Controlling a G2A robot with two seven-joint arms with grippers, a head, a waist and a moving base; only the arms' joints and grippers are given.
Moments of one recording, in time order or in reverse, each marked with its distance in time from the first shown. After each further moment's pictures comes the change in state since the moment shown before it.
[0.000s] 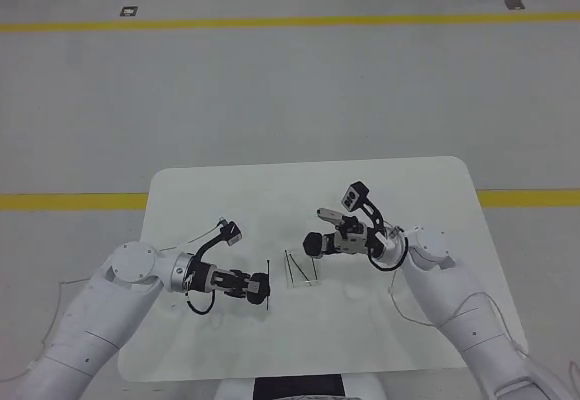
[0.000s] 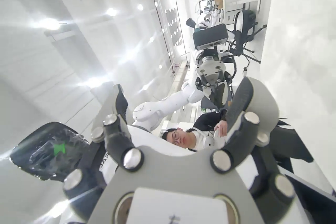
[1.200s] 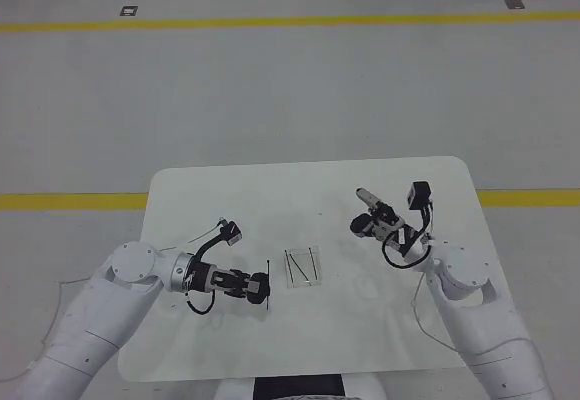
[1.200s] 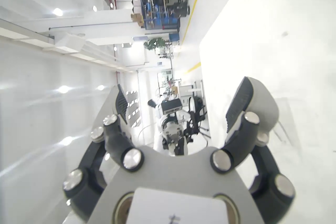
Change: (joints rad) left arm 0.000 0.000 0.000 0.000 0.000 0.000 0.000; right arm -0.283 0.061 0.279 -0.364 -0.312 0.187 -0.524
